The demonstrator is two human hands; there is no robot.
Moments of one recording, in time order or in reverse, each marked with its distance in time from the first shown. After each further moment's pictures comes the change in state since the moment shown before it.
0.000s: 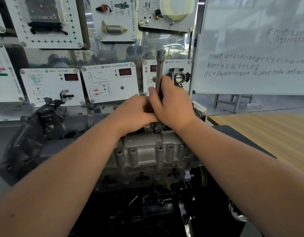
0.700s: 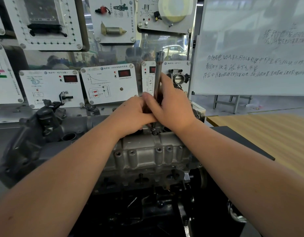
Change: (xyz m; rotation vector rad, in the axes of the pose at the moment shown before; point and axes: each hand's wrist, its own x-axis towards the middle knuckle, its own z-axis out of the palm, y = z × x) left_hand -0.002 0.001 -0.001 -0.027 0.011 0.019; right_hand -0.001 -0.003 -0.005 0.040 -0.045 0.018
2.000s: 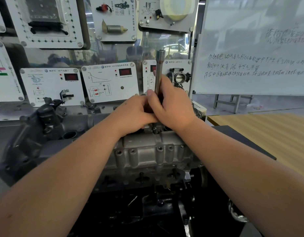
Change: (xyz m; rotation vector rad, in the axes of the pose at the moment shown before) left_hand -0.002 0.004 -0.001 0.049 -0.018 -0.034; right_hand 0.000 0.002 0.002 0.006 0.018 -0.050
